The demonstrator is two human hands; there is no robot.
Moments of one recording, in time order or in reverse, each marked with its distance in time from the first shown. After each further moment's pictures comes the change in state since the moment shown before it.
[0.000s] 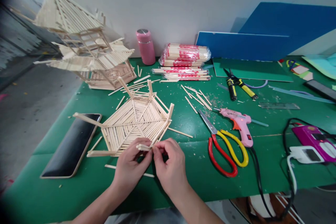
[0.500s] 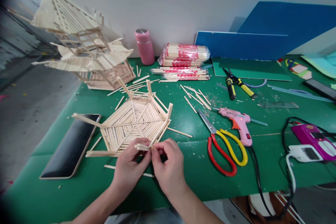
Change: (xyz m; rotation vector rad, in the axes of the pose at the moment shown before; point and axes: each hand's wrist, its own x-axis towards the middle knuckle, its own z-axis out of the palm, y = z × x) left_hand 0.001 0.000 0.000 -0.001 0.010 -0.028; right_hand -0.001 0.000 0.004 -0.013 0.037 0.015
